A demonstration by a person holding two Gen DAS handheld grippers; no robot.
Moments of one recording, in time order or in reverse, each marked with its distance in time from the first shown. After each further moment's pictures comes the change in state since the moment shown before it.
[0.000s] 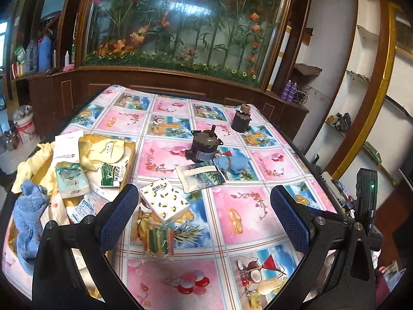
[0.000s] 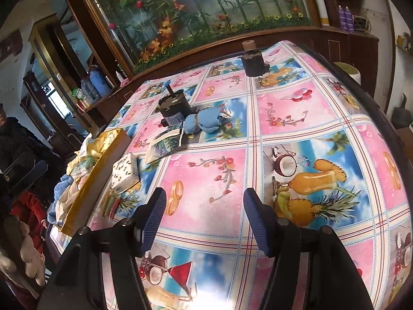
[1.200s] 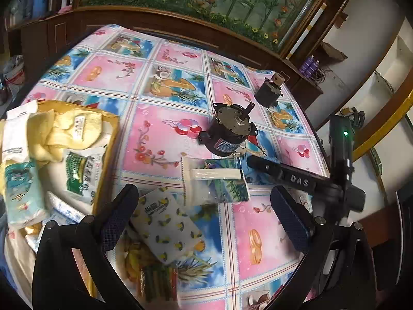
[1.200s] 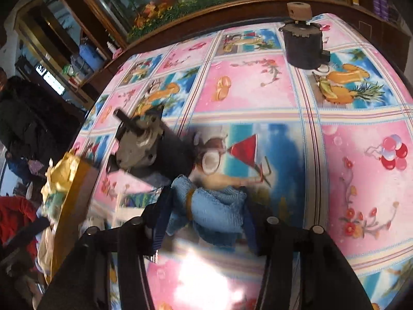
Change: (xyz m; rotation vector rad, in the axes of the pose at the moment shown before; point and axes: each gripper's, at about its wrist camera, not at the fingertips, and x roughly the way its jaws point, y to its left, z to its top) left arm 0.137 0.044 0.043 -0.153 0.322 -0.037; right arm 0.151 0.009 0.104 -0.053 0.256 0.034
